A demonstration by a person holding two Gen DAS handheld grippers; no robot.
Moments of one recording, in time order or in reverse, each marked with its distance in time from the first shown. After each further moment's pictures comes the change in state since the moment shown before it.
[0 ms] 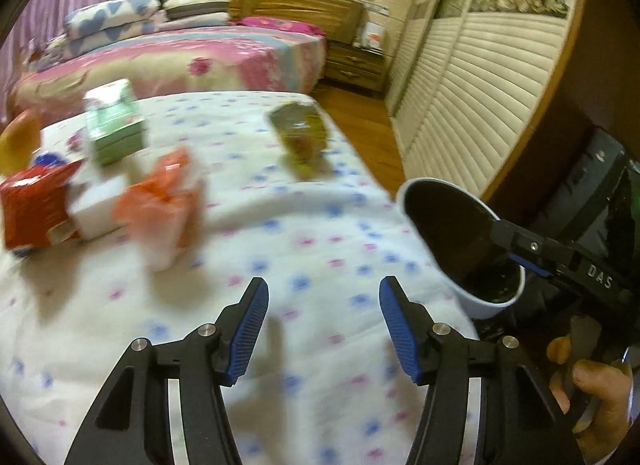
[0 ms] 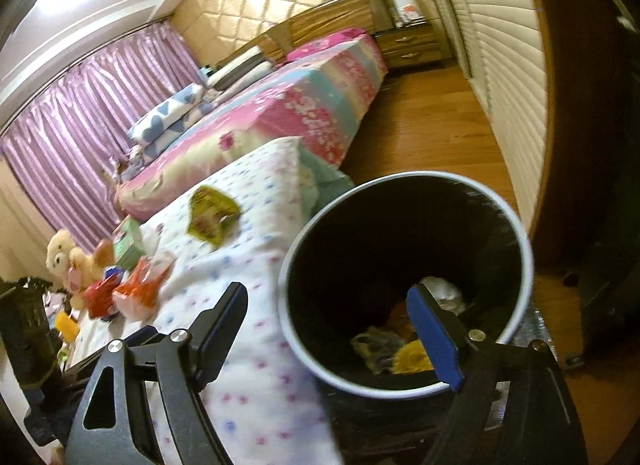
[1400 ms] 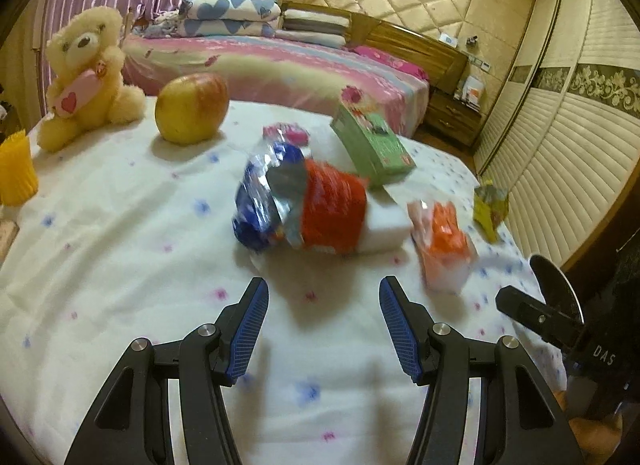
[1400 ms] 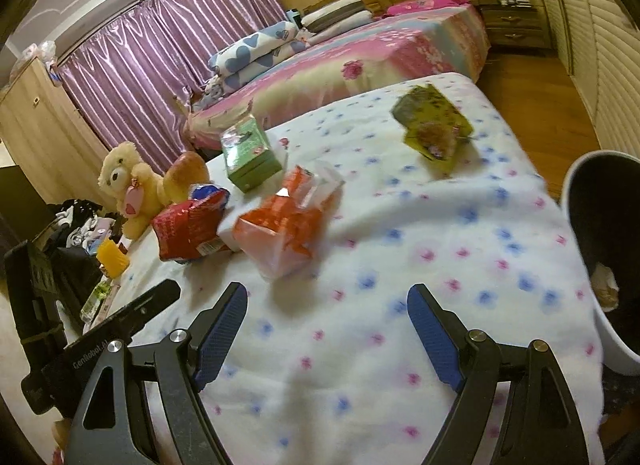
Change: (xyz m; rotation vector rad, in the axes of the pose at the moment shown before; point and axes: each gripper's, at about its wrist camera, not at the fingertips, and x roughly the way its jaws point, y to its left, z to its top) left arm -0.081 0.143 -0.005 -0.218 -0.117 0.204; right arm 0.069 0.162 -0.045 -0.179 0.161 0.228
